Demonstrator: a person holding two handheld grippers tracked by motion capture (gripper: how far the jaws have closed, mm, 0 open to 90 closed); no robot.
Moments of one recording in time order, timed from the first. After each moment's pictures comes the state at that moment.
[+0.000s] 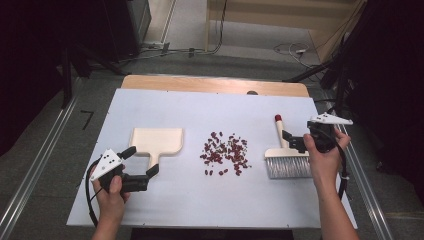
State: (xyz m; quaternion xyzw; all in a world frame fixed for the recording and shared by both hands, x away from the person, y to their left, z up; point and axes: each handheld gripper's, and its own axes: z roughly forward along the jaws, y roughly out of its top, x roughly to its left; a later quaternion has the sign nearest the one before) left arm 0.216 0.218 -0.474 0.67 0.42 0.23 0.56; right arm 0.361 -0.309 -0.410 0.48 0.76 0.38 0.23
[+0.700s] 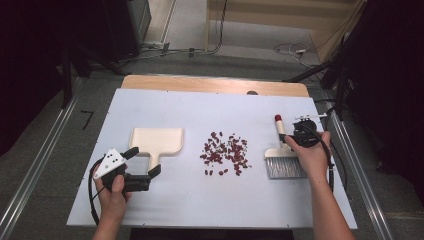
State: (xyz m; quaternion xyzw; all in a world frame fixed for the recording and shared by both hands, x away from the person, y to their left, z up) left arm 0.221 0.215 -0.478 0.68 0.42 0.22 0.55; right arm 0.406 -0.302 -0.465 0.57 0.76 0.25 0.18
